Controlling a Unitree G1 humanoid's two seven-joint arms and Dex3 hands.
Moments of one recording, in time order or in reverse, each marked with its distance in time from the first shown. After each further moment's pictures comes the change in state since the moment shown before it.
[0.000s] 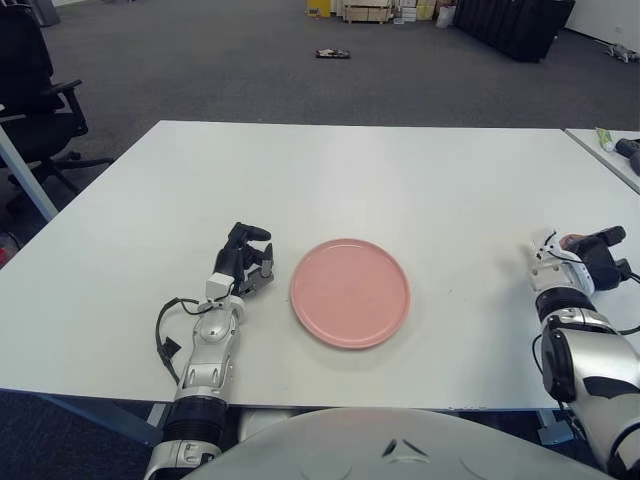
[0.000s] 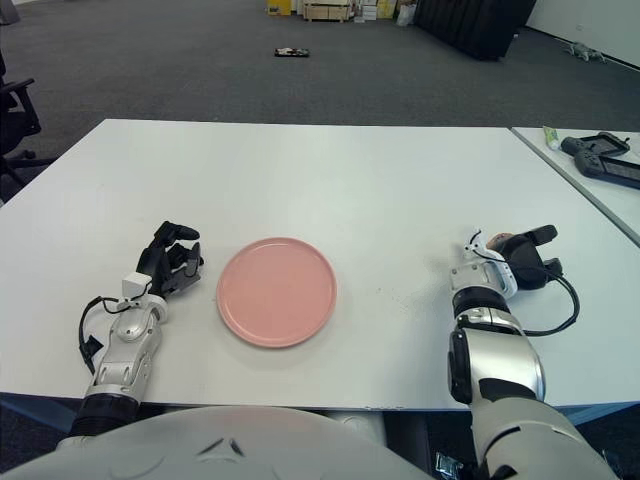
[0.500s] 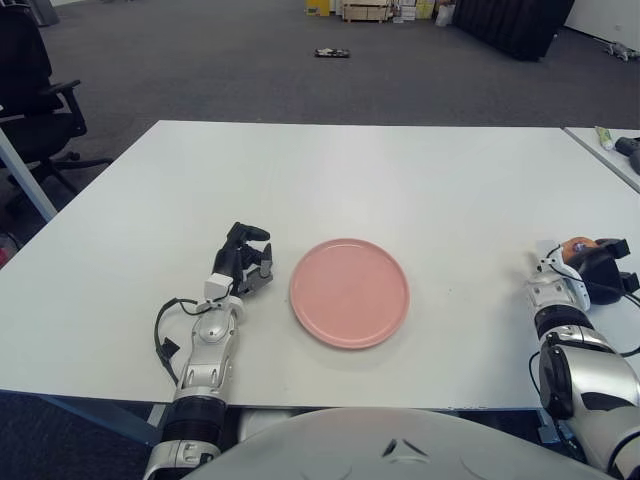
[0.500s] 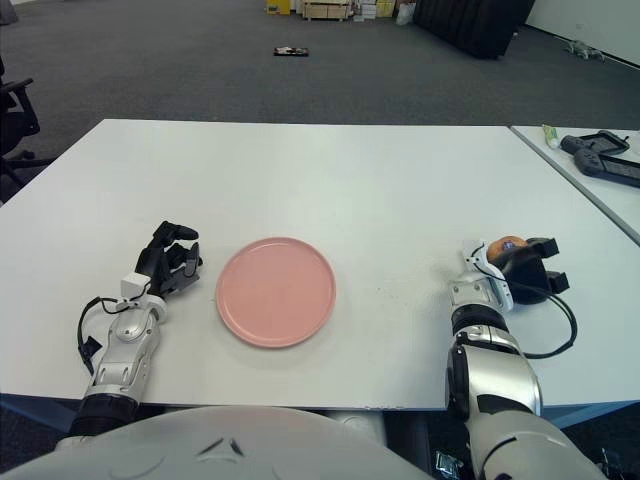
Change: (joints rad) left arm 0.001 0.002 0.003 0.002 0.000 -0.007 -0.001; right arm 0.079 0.036 -0.102 -0.031 0.124 -0.253 -0.181
